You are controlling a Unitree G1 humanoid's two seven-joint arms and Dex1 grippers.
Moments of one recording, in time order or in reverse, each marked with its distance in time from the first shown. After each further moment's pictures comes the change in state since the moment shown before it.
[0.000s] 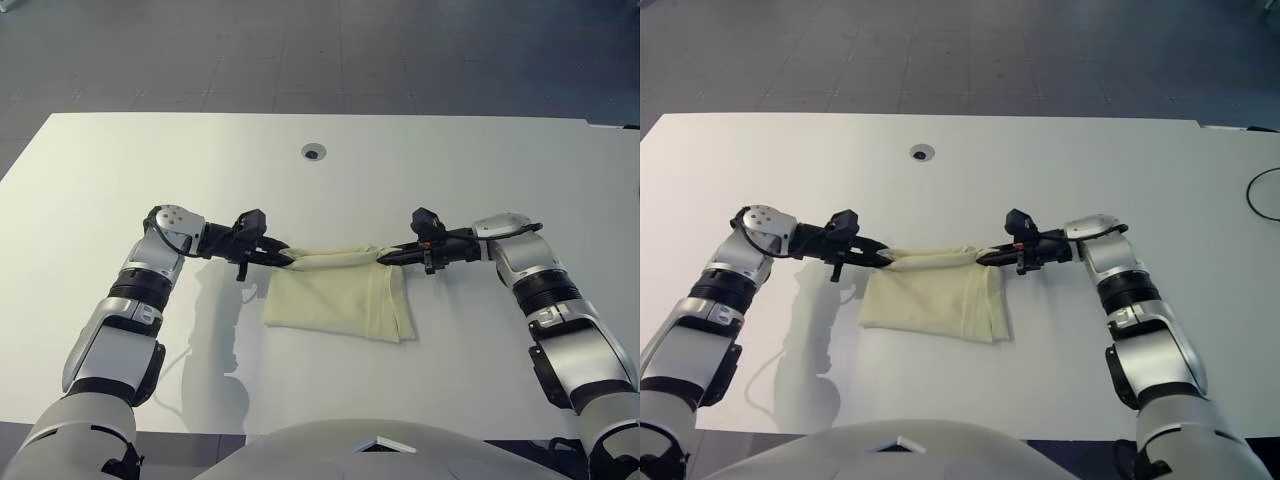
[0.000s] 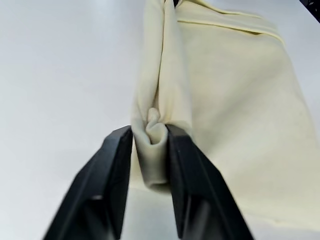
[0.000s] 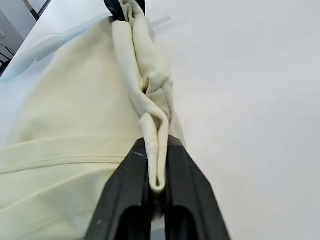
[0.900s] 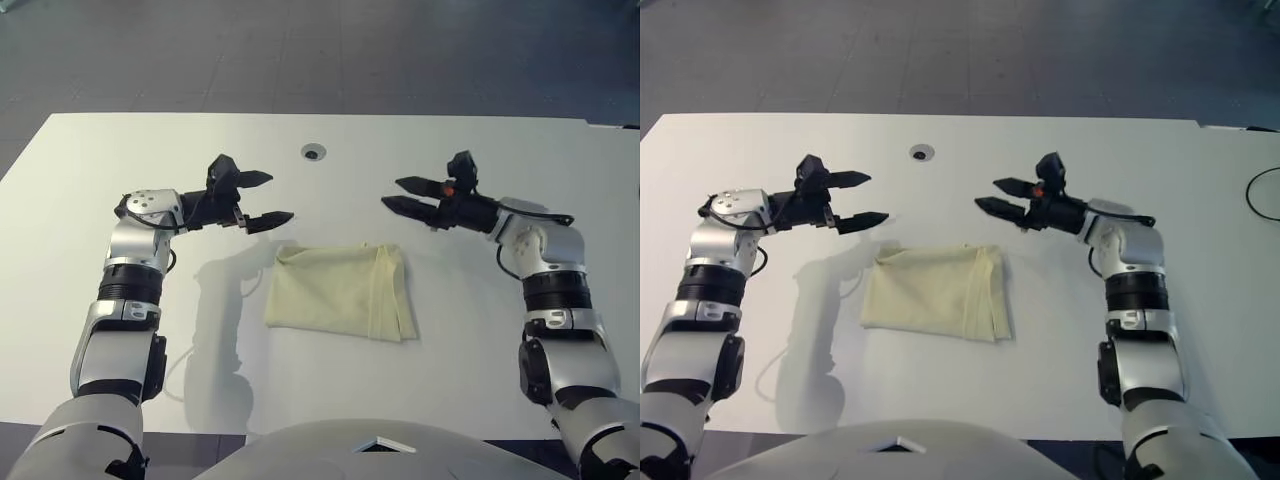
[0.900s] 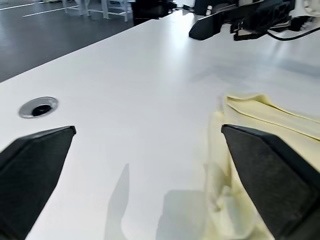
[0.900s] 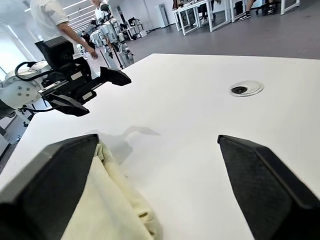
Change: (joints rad) left arm 0.097 -0.030 0.260 -0.303 -0.092 0.210 0.193; right arm 0.129 0.093 -0.294 -0.422 0.191 0.301 -0.270
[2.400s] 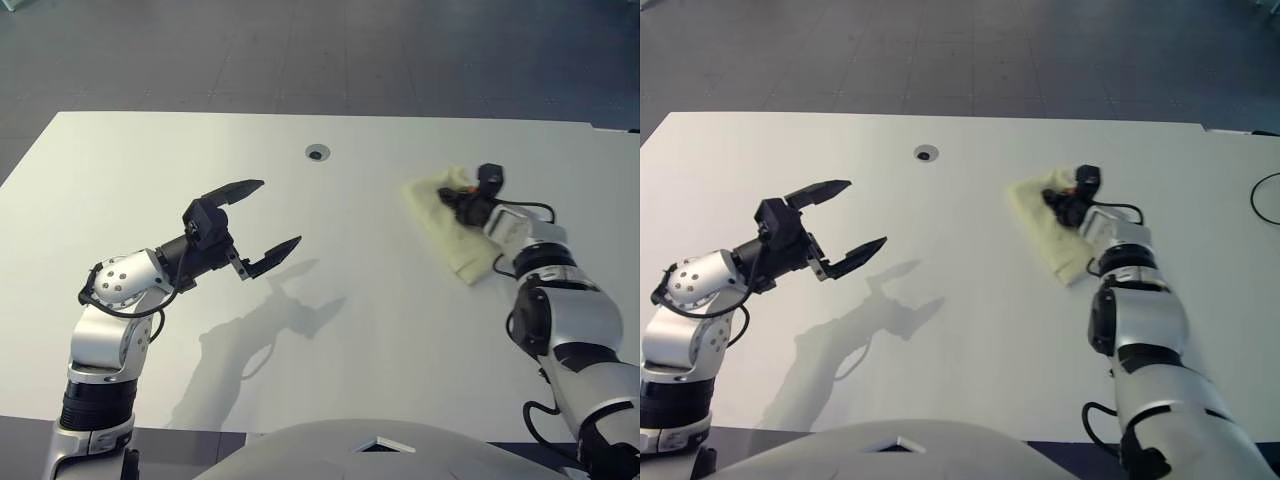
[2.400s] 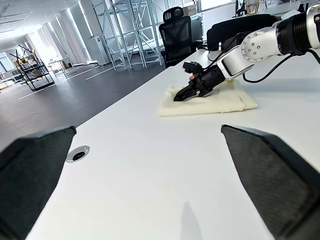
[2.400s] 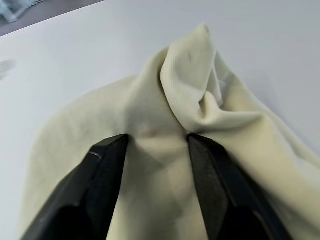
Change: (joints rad) left arm 0.506 0.010 0.088 -0.821 -0.092 -0.009 0.400; right arm -0.325 -0.059 -0.212 0.908 -0.121 -0.244 -0.809
